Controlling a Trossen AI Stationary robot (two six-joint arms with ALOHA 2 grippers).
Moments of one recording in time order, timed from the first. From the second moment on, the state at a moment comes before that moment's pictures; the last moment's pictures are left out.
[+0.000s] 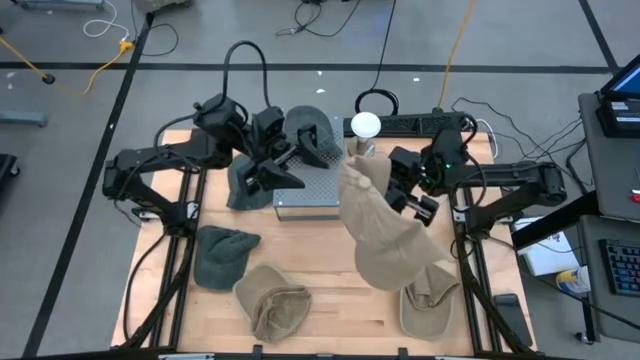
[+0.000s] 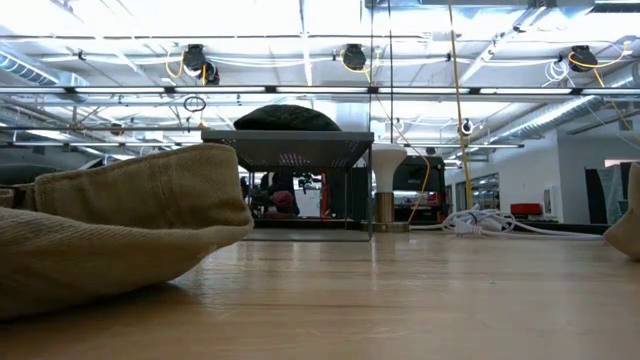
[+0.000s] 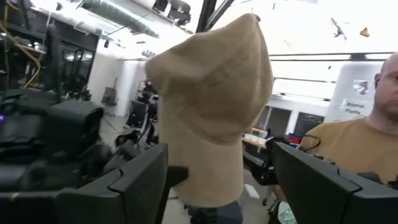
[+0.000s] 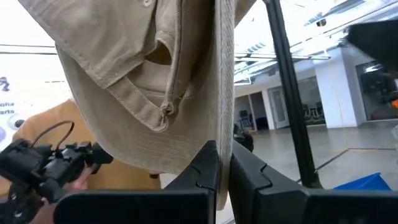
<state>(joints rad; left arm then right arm) 0.16 1.48 1.57 0.38 0.78 -0.54 -0.06 1.37 1.19 0.84 -0.86 0.70</state>
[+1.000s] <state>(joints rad) 0.11 1.56 1.68 0.31 0.81 -0.64 -0.07 1.38 1.20 0.84 -0.82 1.09</state>
